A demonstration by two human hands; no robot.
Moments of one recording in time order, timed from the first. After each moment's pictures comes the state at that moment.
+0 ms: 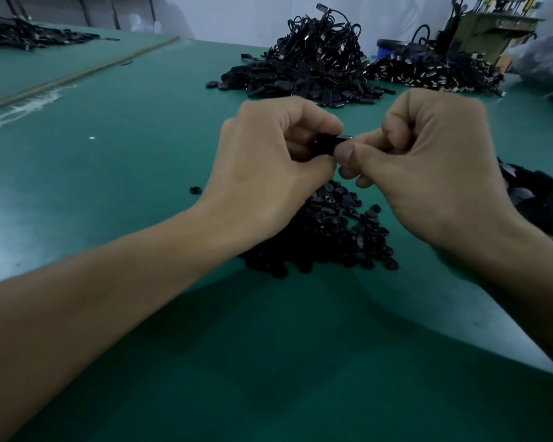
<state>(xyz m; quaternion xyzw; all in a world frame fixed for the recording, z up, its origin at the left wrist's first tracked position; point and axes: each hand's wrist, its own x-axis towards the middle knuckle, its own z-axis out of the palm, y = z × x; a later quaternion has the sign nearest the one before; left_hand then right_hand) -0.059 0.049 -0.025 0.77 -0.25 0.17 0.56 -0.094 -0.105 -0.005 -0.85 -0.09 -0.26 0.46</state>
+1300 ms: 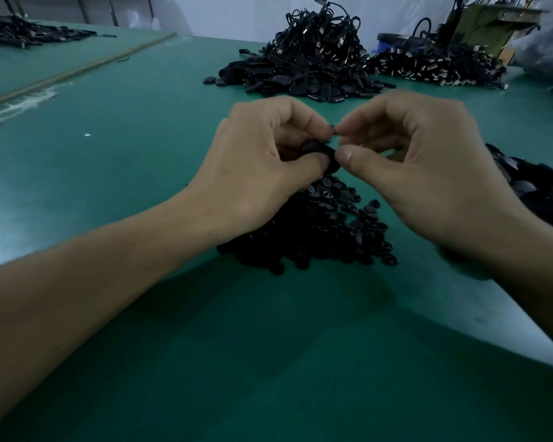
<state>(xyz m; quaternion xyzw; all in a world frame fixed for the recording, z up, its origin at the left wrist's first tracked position) -0.050 0.058 -0.030 0.78 -0.27 0.11 0.56 -0.091 -0.118 -0.009 -0.89 -0.13 -0.22 0.38</state>
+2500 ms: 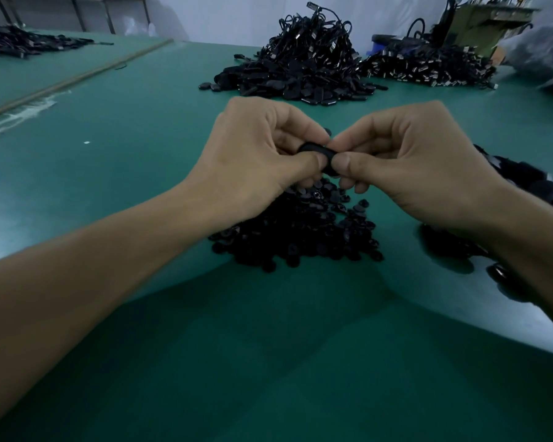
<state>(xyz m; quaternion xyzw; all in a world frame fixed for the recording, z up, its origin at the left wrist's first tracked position) -0.047 0.053 -0.021 0.77 -0.28 0.09 0.56 -0.084 -0.135 -0.001 -0.88 -0.17 -0.12 0.43</state>
